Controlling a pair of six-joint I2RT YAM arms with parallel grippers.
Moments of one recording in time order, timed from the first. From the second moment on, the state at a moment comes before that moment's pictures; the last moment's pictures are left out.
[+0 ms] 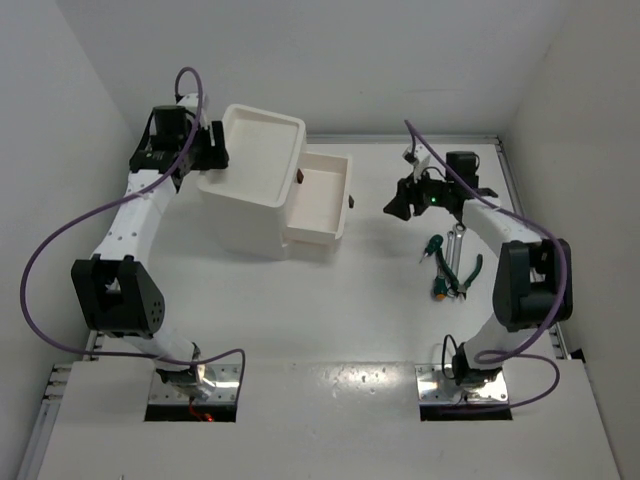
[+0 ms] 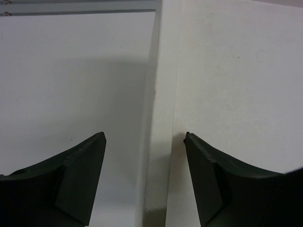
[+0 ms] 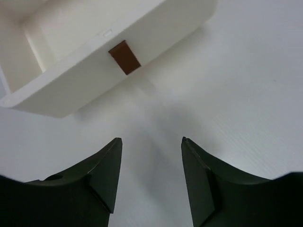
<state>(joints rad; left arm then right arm) -0.02 1.59 1.52 -0.47 0.09 -0.05 0.06 1.68 1.03 -0.02 -0.83 -0.30</state>
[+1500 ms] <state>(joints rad) -0.04 1.37 1.36 -0.40 -0.16 -0.06 -0.06 1.66 1.02 -1.08 -0.22 -0.36</state>
